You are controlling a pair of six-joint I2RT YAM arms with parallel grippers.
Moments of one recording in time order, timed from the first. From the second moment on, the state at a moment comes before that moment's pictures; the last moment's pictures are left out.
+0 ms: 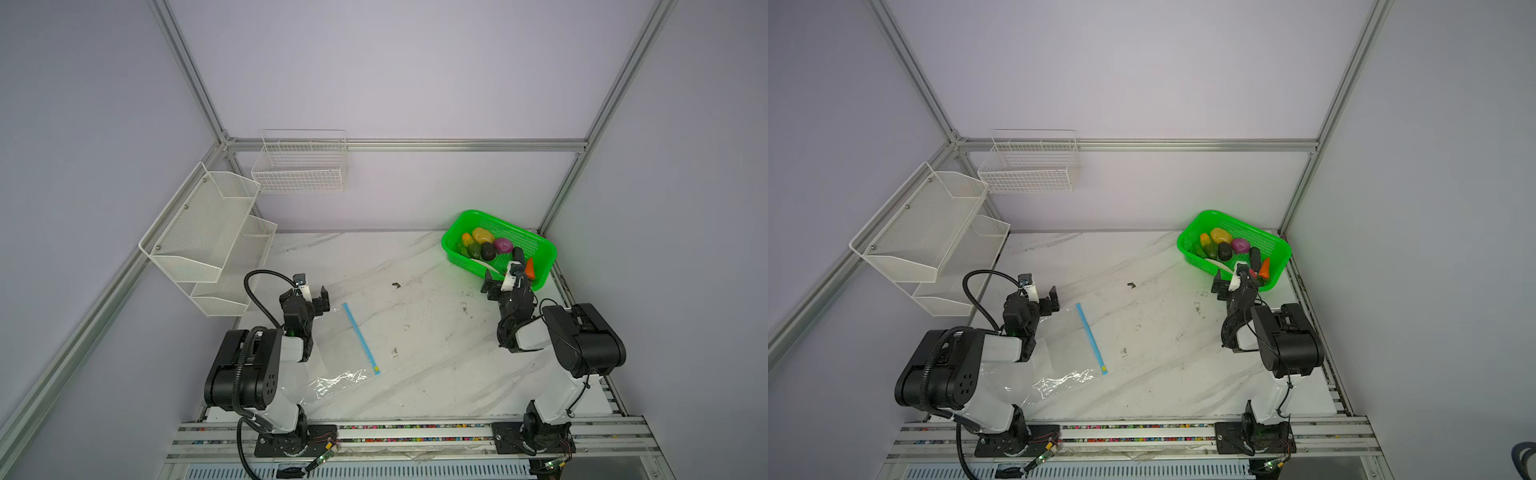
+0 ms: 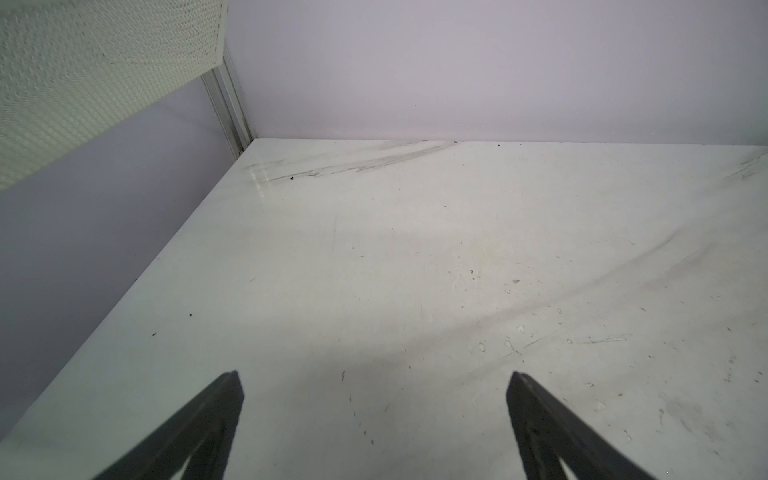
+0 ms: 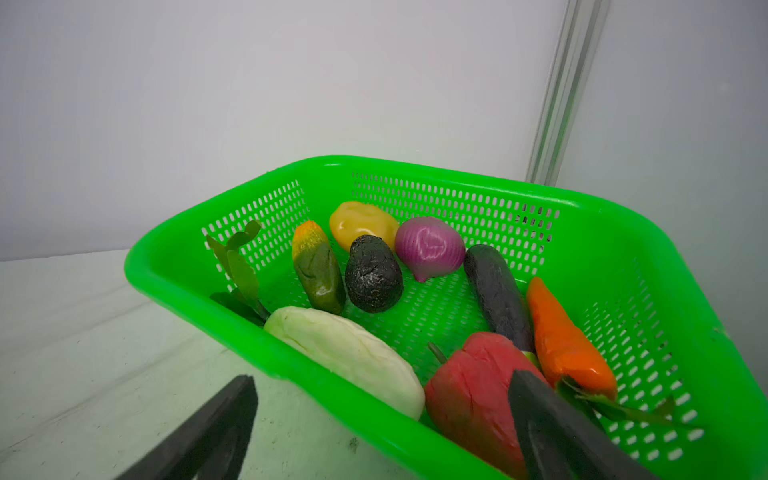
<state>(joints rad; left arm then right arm) 0.02 1.59 0.41 0.90 -0.15 0.01 0.10 1.79 0.48 1.24 0.18 0.05</state>
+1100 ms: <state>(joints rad) 0.02 1.59 0.41 0.90 -0.16 0.01 0.08 1.79 0.48 1.24 0.15 0.06</state>
